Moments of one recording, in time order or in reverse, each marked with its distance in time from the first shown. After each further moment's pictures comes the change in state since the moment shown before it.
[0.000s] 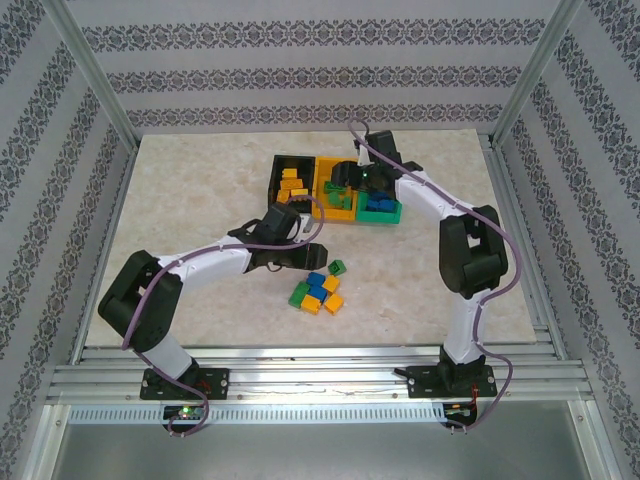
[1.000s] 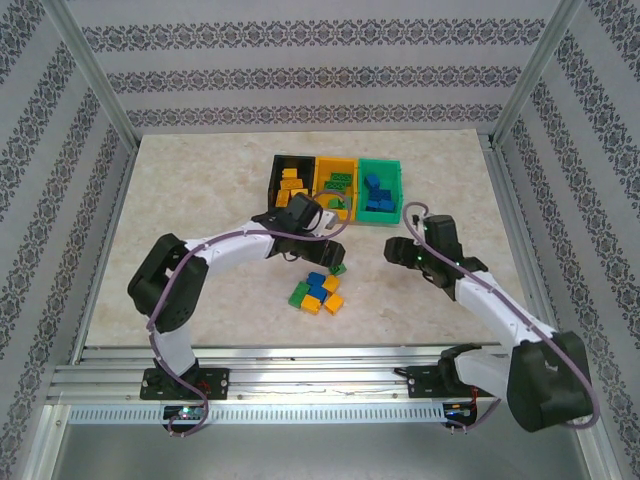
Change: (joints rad) left arm -0.043 0.205 0.251 -0.128 0.033 0.201; right arm -0.129 -0.883 -0.986 0.072 0.160 -0.062
